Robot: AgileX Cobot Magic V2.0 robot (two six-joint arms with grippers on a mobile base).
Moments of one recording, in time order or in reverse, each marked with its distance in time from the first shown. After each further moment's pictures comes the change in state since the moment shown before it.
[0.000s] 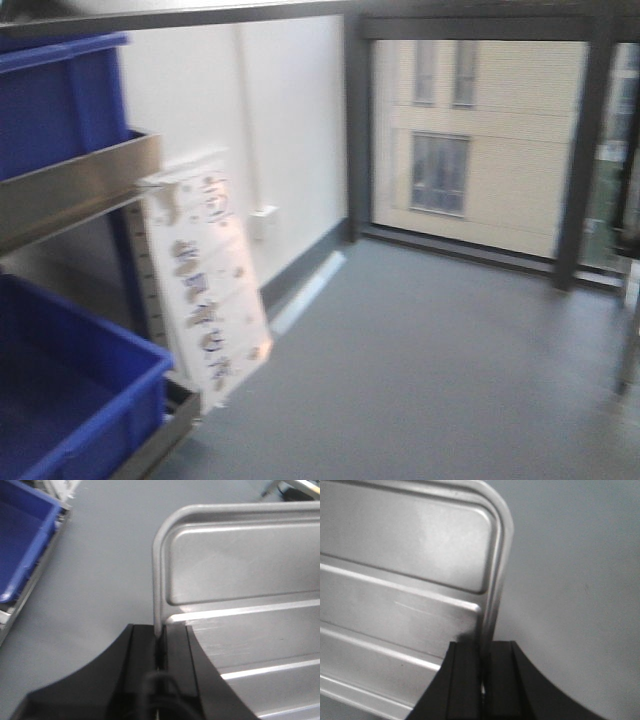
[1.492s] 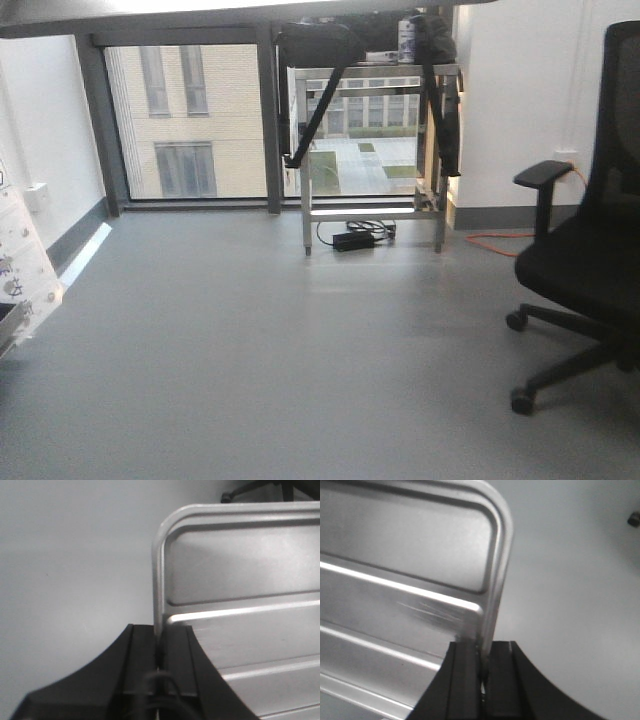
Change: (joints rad) left arm 0.000 -0.002 0.000 0.007 0.007 0.000; right arm 0.000 0.000 0.000 0.004 -0.001 0.000
